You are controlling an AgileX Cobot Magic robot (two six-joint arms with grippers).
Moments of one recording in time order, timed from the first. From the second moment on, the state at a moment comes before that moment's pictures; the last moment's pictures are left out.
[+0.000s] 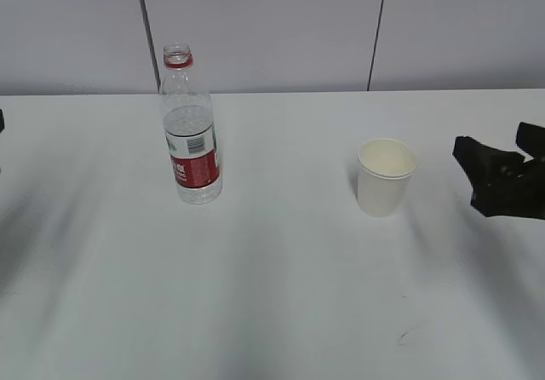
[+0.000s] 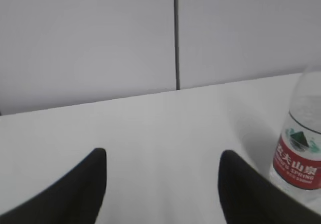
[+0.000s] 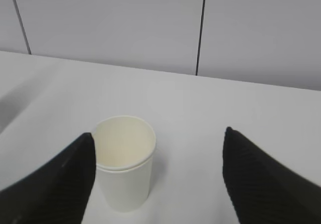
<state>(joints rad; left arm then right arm) -0.05 1.16 -0.33 0.17 -0.54 -0.02 0.14 1.38 -0.29 -0.01 -0.81 -0.04</state>
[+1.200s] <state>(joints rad) -0.05 1.18 -0.33 0.27 -0.61 -0.03 0.14 1.85 -0.30 -0.13 -1.14 -0.03</state>
